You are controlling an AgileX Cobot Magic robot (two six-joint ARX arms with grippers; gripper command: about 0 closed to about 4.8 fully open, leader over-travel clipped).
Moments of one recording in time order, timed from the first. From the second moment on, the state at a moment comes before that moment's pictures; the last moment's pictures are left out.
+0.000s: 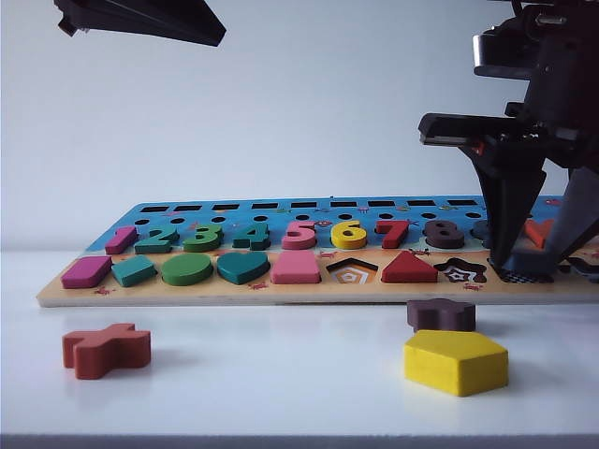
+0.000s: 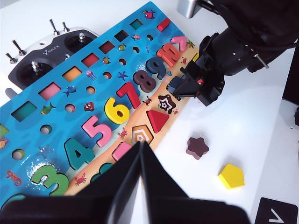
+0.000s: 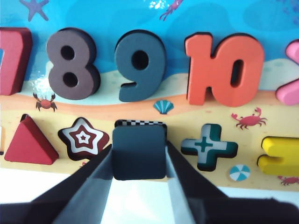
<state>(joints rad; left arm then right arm) -0.62 0.97 0.82 -0.38 0.45 0.11 0.64 1.27 0.82 -0.66 0.20 0.58</state>
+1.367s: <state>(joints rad) -0.62 0.97 0.82 -0.38 0.46 0.11 0.64 1.25 0.83 -0.63 0.27 0.57</state>
